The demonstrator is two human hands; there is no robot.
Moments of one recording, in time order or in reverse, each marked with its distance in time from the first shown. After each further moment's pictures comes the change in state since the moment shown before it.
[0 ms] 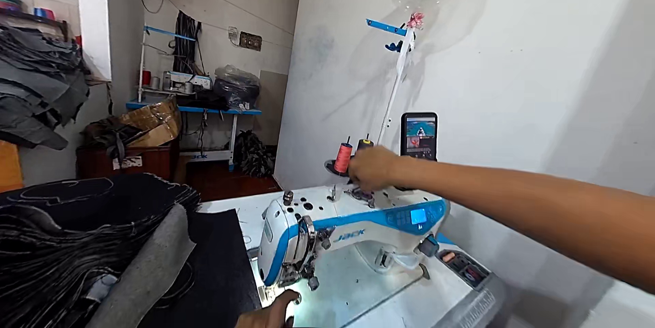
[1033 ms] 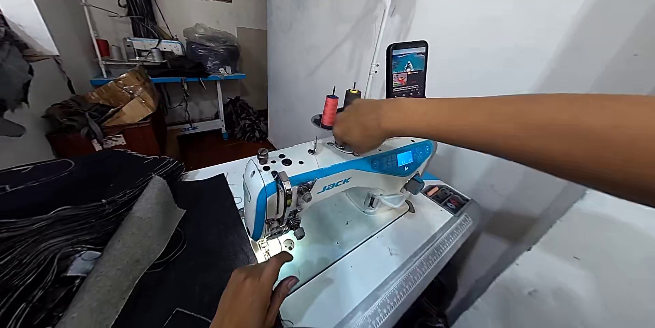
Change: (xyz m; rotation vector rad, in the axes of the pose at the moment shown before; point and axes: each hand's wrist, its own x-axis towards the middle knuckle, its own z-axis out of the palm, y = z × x) left_hand -0.004 -0.008 0.007 0.070 0.100 0.204; right_hand -0.154 -0.063 -0.066 -0.061 0.004 -0.015
